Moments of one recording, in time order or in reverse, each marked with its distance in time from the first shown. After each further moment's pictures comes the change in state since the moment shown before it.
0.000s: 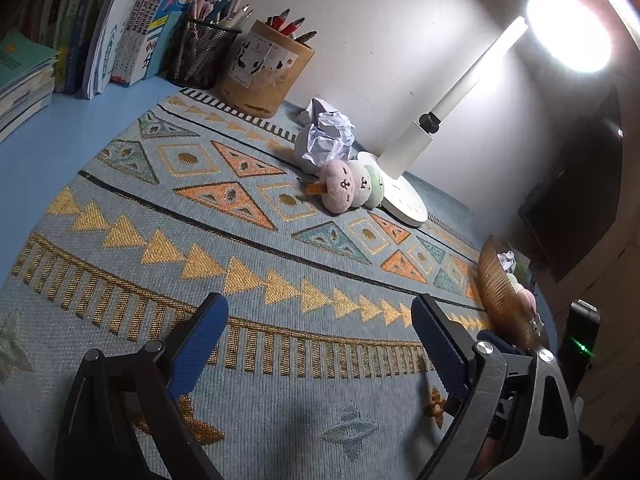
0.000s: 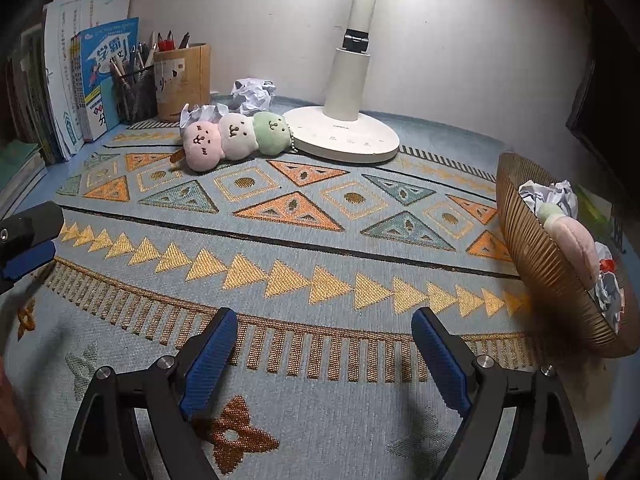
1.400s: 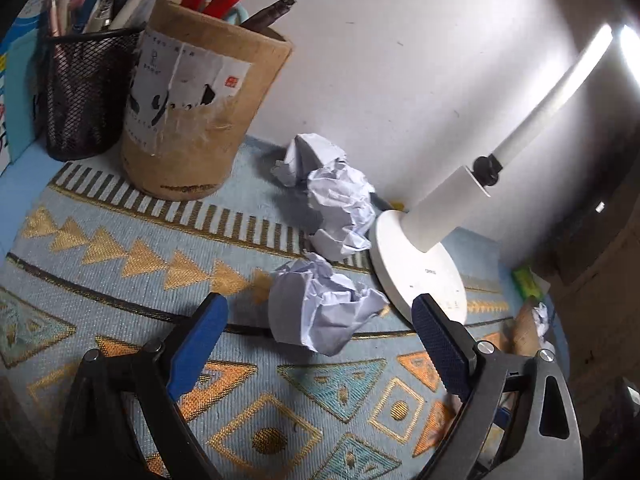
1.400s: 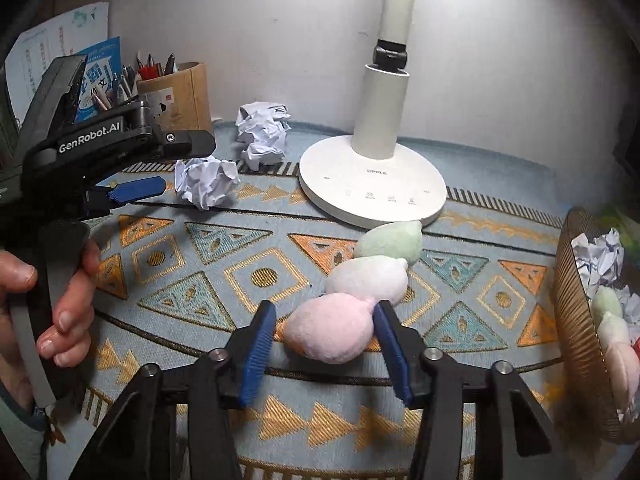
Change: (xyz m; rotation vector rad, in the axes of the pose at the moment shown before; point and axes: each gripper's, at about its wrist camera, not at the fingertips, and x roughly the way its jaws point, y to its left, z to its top) left arm 0.146 -0.003 0.138 0.039 0.055 0.013; right arm 0.040 0.003 0.079 0.059 0.039 0.108
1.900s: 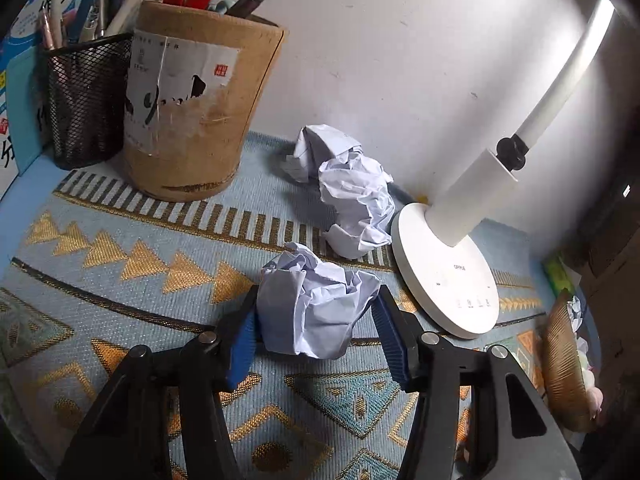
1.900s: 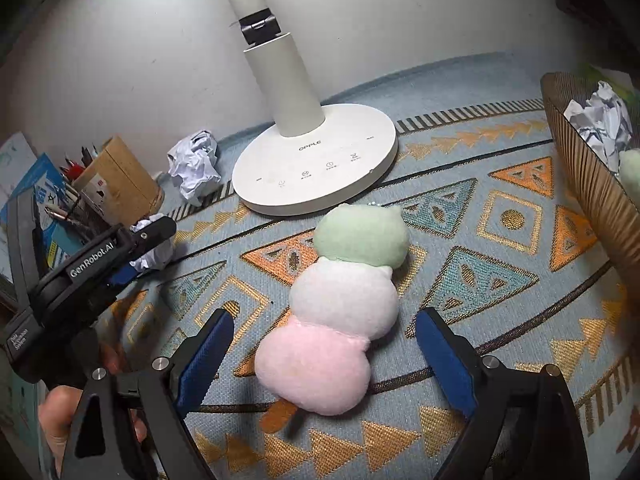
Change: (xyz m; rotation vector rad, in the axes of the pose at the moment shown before) left arm 0.010 -0.013 -0.001 0.070 -0.018 0.048; right arm 0.032 -0.032 0.001 0.384 0.032 0.044
